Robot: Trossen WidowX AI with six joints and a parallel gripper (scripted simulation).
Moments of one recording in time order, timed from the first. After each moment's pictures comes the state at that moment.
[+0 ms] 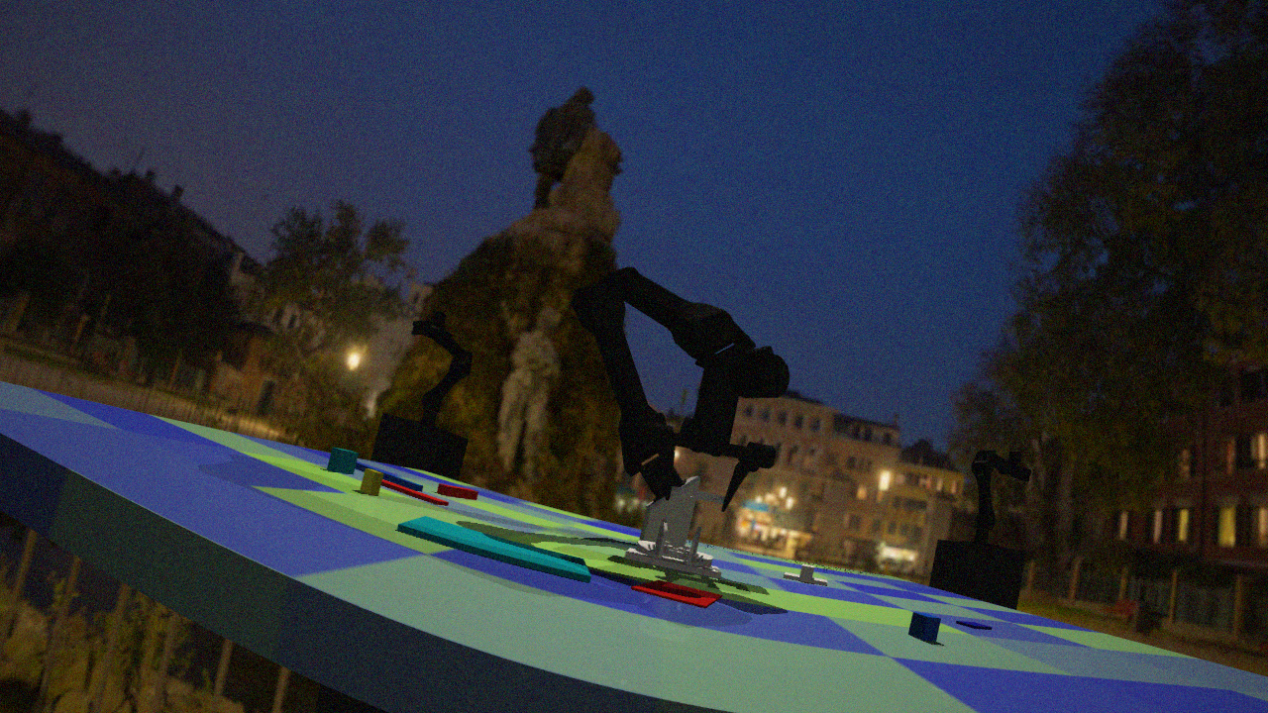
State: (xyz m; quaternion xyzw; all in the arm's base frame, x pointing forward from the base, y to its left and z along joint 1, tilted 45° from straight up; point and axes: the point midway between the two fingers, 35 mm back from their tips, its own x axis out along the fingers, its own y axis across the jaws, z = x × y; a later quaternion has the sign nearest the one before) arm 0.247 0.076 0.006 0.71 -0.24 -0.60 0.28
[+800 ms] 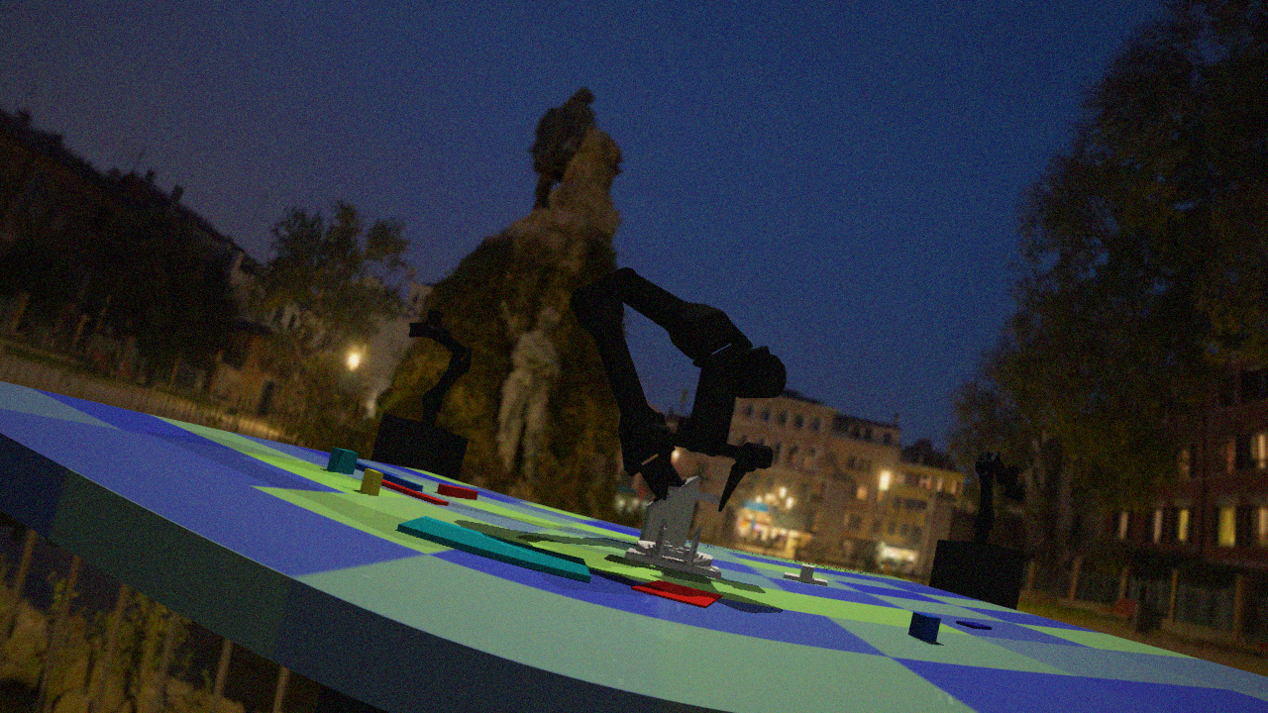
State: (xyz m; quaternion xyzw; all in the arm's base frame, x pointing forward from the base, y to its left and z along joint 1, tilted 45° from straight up) arm 0.246 0.072 0.008 0.70 -0.23 -0.61 0.29
